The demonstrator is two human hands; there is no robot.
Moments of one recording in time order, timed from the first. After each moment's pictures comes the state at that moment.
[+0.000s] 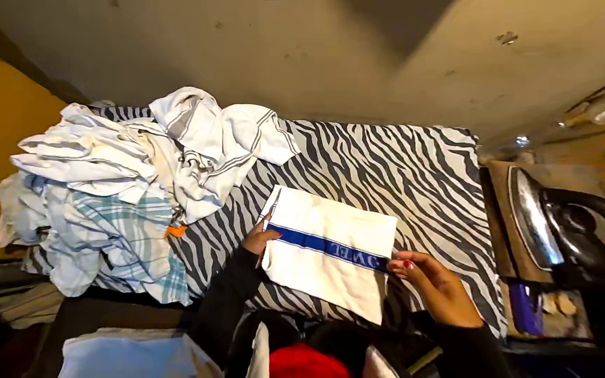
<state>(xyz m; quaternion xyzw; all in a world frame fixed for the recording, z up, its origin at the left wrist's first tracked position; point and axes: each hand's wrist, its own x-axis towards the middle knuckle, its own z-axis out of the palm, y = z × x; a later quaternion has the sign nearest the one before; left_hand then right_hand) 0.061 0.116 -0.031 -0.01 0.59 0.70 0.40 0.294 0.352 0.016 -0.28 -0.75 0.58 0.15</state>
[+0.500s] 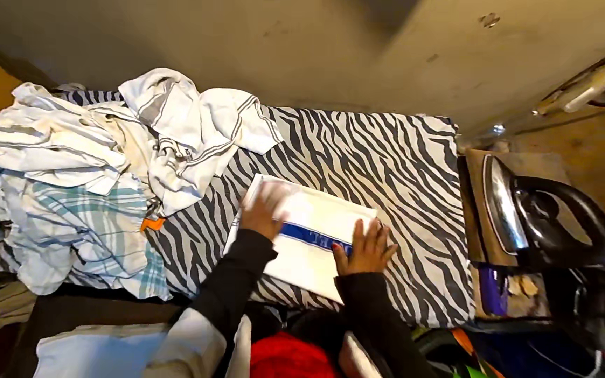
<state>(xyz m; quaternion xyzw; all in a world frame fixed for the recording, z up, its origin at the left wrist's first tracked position) 0.070 0.158 -0.062 0.35 0.92 0.18 0.04 0.263 0.323 -0.070 -0.32 -0.93 0.11 0.13</state>
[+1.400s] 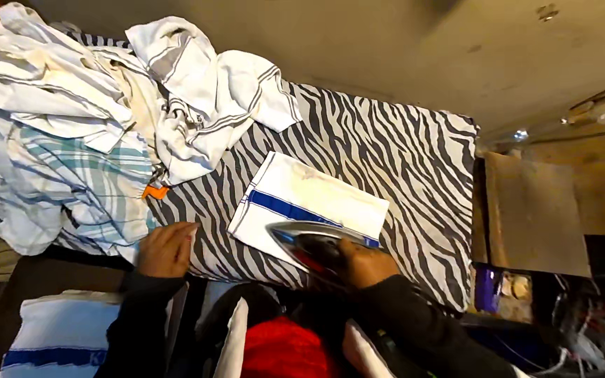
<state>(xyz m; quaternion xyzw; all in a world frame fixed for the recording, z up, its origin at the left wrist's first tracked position) 0.093 -0.063 -0.044 0.29 0.92 0.26 -0.01 0.243 0.274 0.054 -0.14 -0.98 0.10 -0.13</state>
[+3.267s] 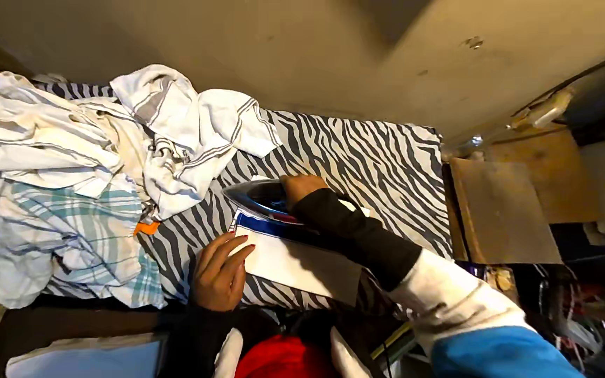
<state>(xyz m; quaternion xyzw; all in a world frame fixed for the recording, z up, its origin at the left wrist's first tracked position) 0.113 0.045 -0.019 0.38 0.82 0.39 -0.16 0.072 0.294 0.054 -0.09 -0.97 0.14 -0.16</state>
